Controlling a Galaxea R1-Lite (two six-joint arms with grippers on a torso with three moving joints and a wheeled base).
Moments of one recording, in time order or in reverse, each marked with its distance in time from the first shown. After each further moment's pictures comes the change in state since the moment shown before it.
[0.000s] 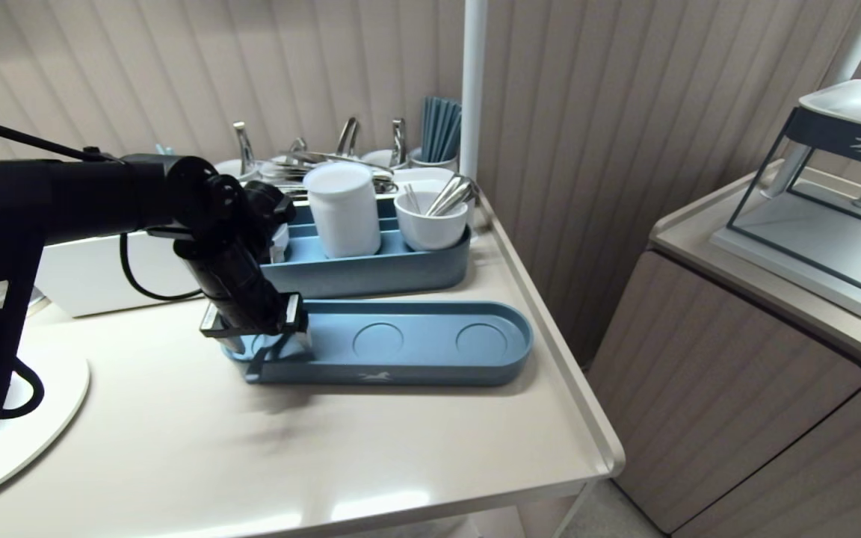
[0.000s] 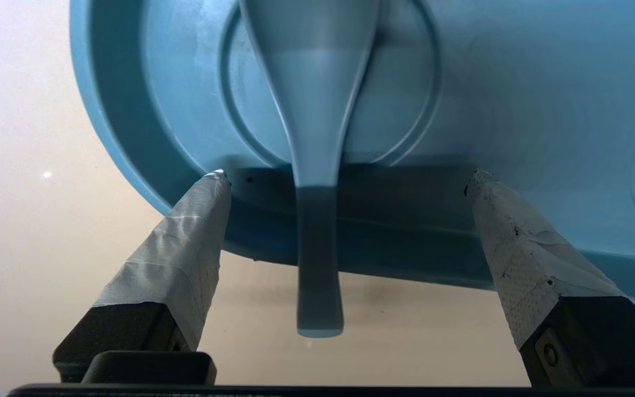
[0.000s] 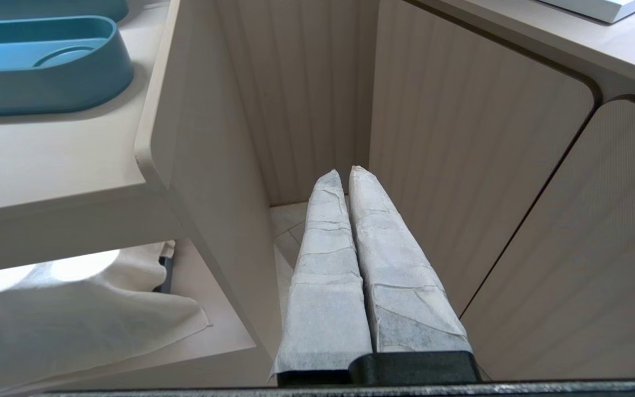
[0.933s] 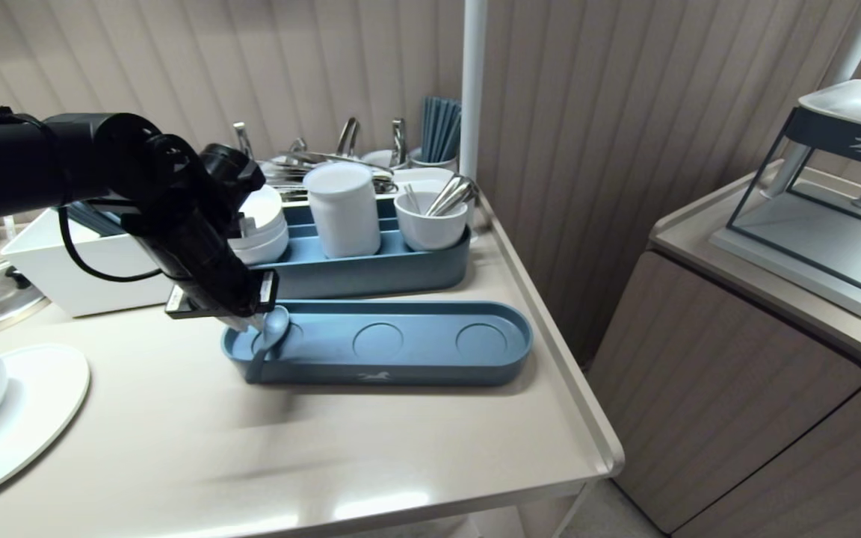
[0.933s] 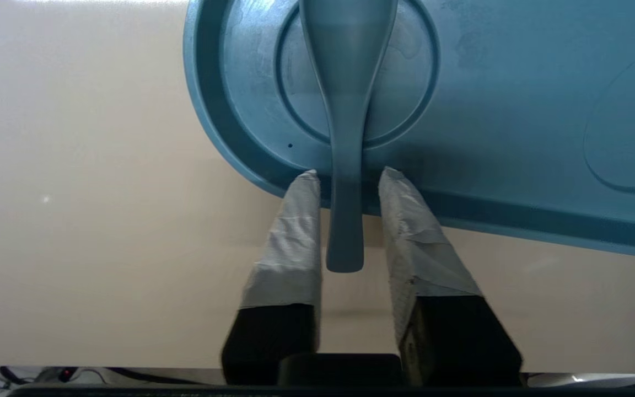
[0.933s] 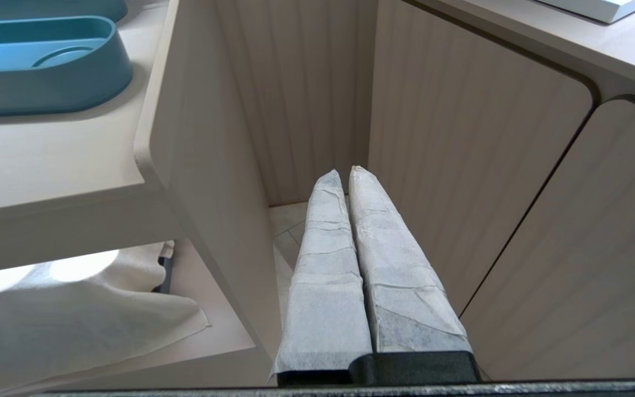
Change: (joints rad) left arm 0.020 -0.113 0.018 0.006 0.026 0.005; right arm 0.000 0.000 0.000 0.000 0.000 0.000
